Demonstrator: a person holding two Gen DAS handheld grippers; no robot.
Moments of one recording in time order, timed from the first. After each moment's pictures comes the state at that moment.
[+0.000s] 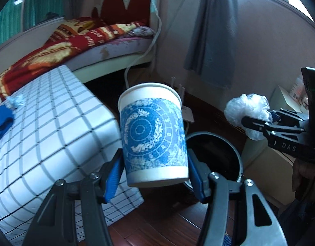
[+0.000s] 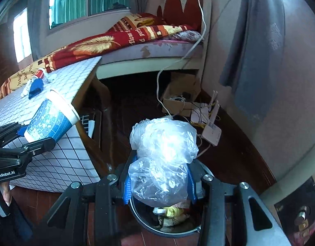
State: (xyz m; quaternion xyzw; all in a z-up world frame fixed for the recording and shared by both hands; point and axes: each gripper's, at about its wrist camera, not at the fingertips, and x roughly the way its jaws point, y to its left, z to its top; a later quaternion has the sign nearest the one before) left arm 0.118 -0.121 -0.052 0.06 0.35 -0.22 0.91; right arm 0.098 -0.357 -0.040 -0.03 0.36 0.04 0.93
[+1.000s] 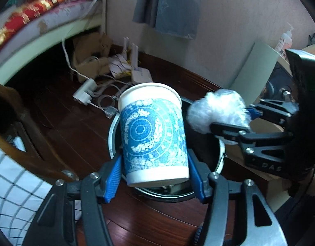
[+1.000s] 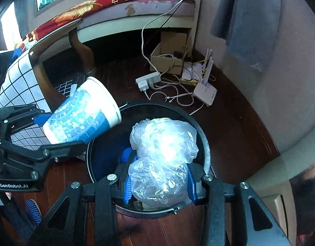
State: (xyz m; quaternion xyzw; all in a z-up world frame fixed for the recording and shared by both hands) left arm 0.141 -0.238 -0.143 0.09 0.46 -0.33 0.82; right arm 0.113 -0.424 -0.150 -0.03 0.46 0.04 0.89
